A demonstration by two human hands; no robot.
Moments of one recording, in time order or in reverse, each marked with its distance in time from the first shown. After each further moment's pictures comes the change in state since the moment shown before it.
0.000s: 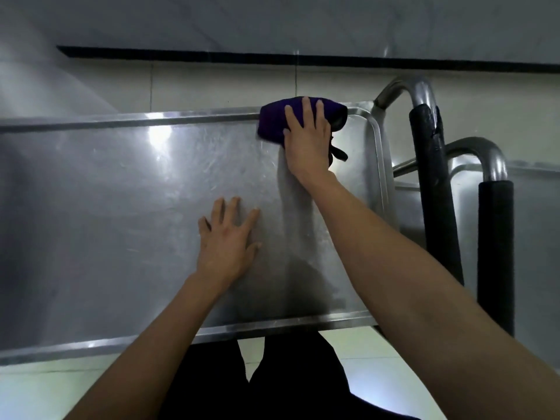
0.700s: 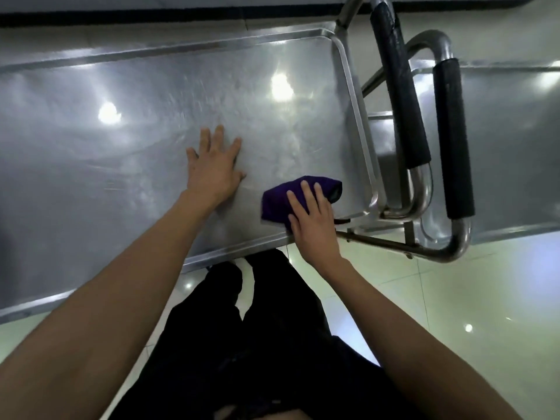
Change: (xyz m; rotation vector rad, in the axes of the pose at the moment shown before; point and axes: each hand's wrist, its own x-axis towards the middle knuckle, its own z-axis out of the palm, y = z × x) left_hand -0.018 -0.019 0.002 -0.019 -0.002 0.148; right_hand -0.350 0.006 0.053 0.042 -0.063 0.070
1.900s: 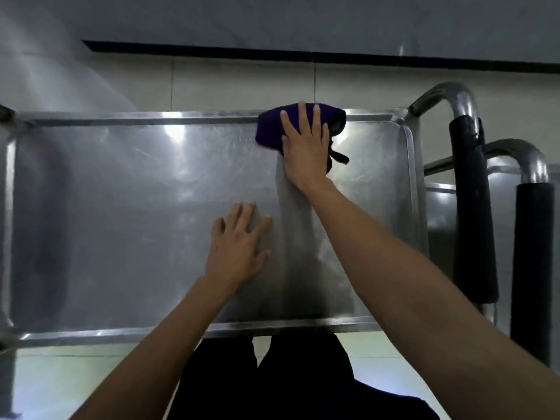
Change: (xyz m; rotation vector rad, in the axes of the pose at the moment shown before) left_hand -0.015 -0.028 0.006 0.024 0.042 -0.066; right_hand 0.323 -0.096 -0.049 -0.062 0.060 -0.127
